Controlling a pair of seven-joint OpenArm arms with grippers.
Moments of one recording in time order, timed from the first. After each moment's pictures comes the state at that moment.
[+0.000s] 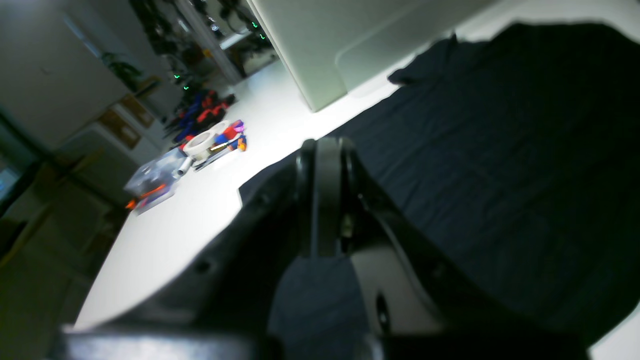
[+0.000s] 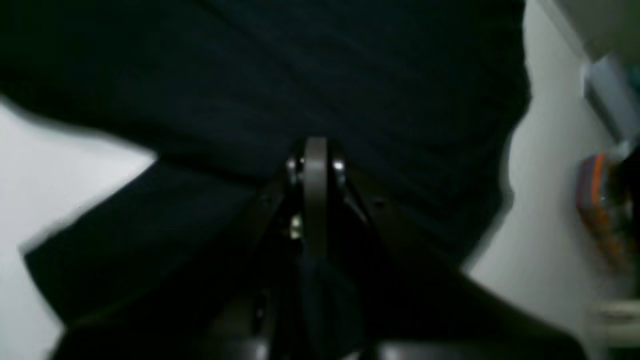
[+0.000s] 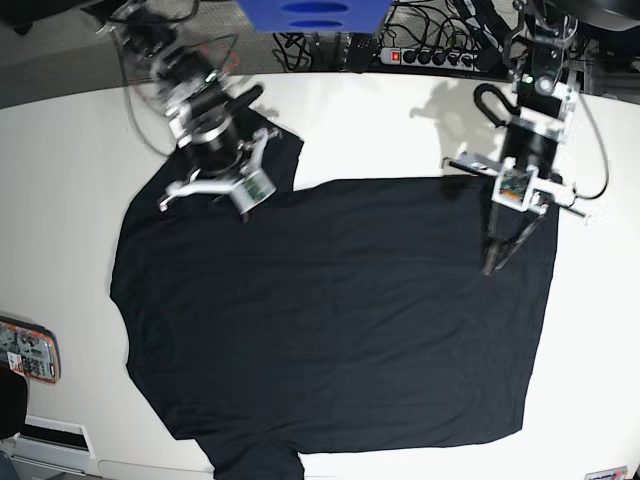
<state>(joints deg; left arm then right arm) 31.1 -19.8 -8.3 119.7 7.0 -7.9 -7.5 -18.9 23.2 -32.4 112.8 -23.3 -6.5 -37.6</state>
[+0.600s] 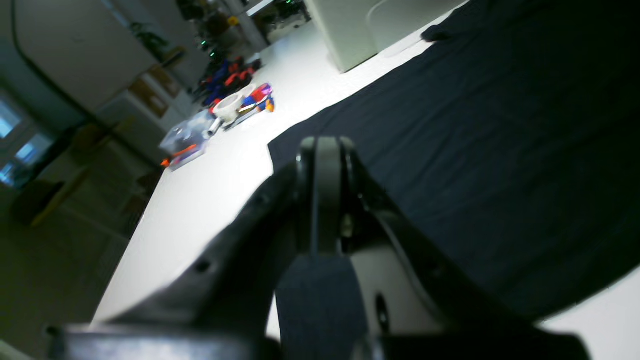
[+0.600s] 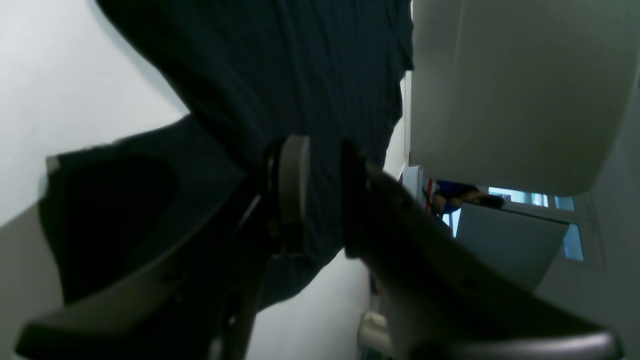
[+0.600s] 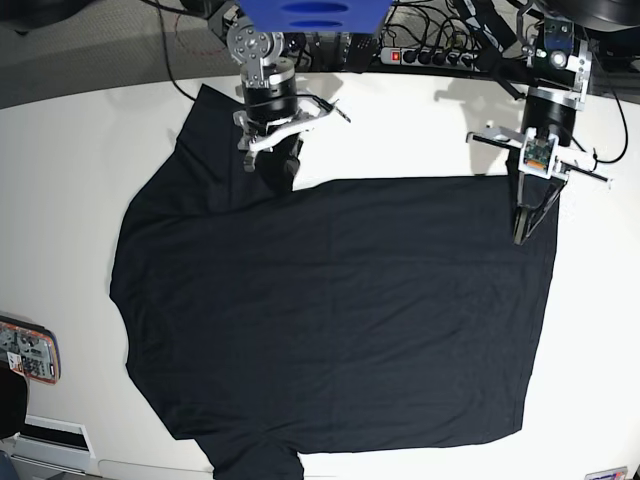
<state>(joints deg) 40.1 -18.3 -14.6 118.0 7.2 -7.5 -13.4 -29.5 10.7 -41.0 112.9 -73.0 9.7 -41.1</state>
